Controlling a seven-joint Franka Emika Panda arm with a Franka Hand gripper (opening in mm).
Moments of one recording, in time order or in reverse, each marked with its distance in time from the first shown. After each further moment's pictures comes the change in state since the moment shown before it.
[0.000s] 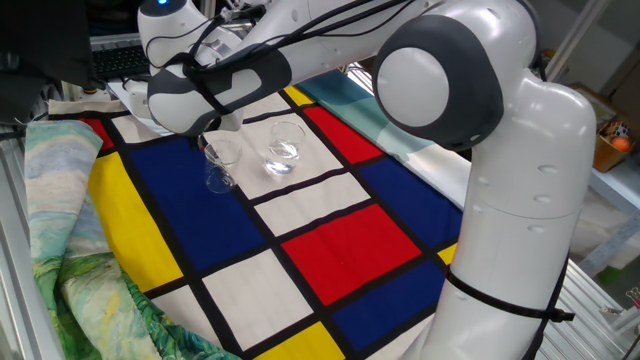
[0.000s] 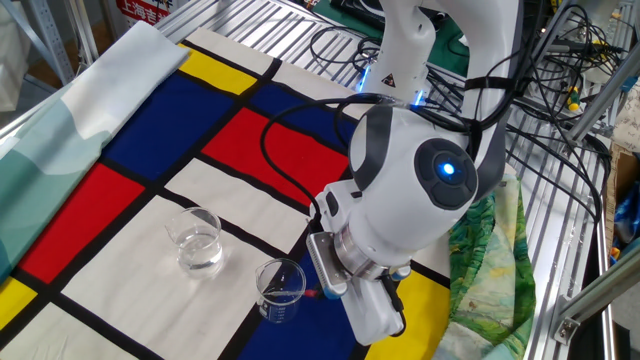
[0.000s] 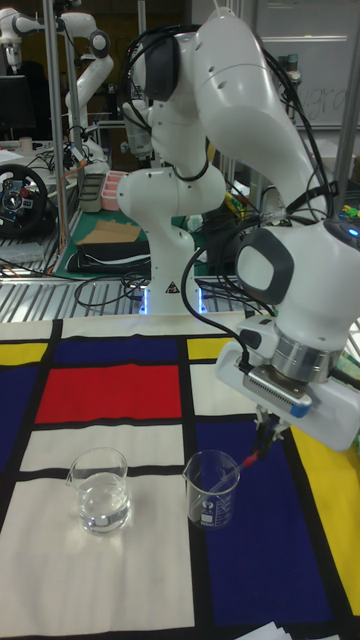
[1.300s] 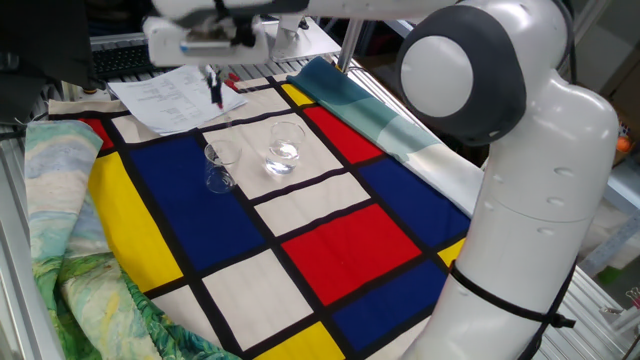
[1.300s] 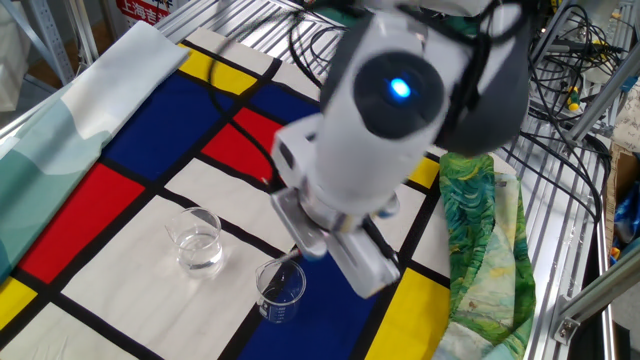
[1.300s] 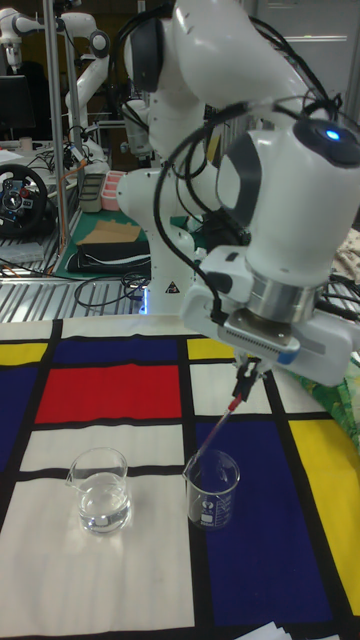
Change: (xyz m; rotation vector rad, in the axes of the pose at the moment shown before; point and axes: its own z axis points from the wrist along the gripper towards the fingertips) arm -0.056 -0.046 -0.103 0.025 0.235 -0.259
